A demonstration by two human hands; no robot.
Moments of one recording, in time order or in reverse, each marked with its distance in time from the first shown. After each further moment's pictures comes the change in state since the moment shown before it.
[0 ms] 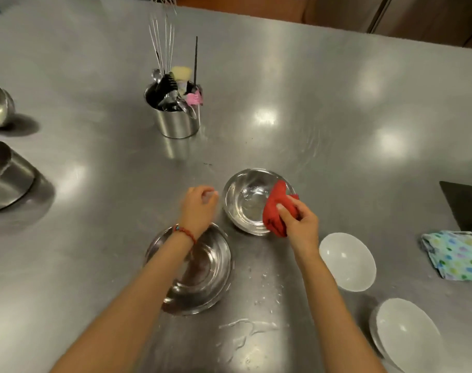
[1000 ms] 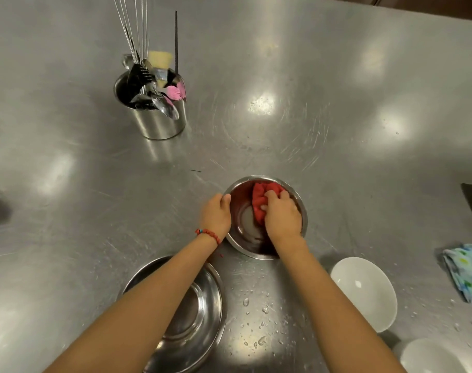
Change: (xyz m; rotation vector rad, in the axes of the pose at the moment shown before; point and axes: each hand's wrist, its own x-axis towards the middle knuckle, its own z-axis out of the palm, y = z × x) left_hand 0.057 -0.016 0.085 0.052 -0.135 -0.104; right_hand 0.096 0.025 0.046 -1.218 -0.155 -0.212
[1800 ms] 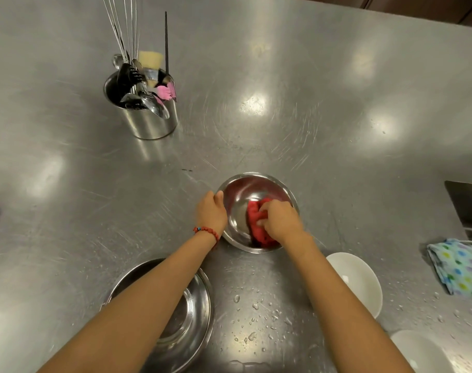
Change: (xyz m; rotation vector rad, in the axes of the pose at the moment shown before) left_hand 0.001 0.006 0.015 -0.029 0.094 -0.062; right_hand -0.005 0.019 -0.025 0.065 -0.293 -0.049
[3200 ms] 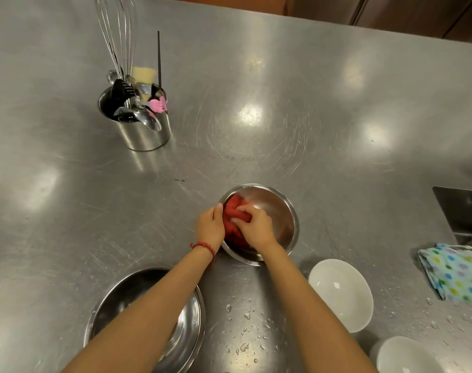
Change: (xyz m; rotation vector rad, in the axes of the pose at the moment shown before) left_hand -0.015 0.002 0.014 -0.219 -0.061 -0.005; right_hand 0.001 -0.014 0.024 0.618 0.179 0.008
